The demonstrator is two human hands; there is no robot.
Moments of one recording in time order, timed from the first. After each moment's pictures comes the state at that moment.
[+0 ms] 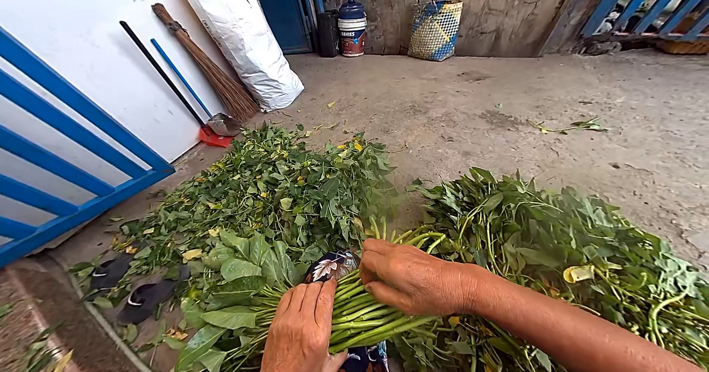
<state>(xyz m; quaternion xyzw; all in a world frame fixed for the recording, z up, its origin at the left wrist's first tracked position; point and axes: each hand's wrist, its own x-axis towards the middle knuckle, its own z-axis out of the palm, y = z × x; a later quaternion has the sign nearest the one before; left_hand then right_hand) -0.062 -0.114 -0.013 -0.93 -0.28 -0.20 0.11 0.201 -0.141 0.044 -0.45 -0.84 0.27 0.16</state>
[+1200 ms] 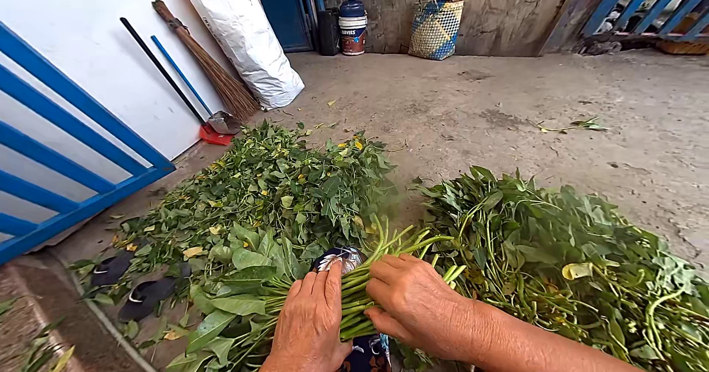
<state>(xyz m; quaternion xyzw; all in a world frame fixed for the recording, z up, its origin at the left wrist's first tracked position) -0.045 -0.113 -0.007 -0.93 -0.31 -0.17 0.11 0.171 -0.179 0.025 -0.50 -0.85 0.00 0.18</state>
